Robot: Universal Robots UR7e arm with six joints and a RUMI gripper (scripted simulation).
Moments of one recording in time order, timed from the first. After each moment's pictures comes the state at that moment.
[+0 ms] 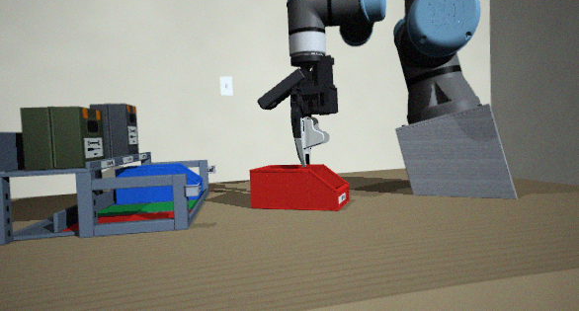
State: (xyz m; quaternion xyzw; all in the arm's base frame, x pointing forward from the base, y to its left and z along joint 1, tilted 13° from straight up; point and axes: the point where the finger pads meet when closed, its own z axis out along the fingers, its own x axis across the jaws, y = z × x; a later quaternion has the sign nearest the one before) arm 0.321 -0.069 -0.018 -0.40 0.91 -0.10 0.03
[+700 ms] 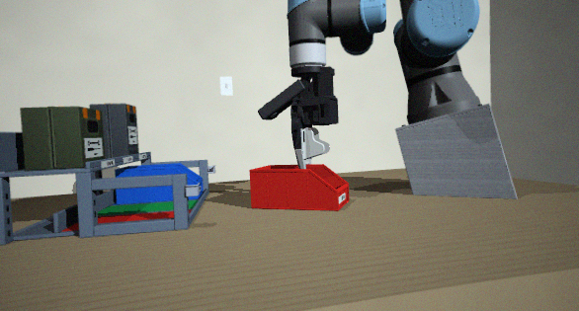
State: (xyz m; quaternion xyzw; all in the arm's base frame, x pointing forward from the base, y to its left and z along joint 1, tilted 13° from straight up) arm 0.324 -0.073 -0.040 -0.40 0.91 -0.10 0.03
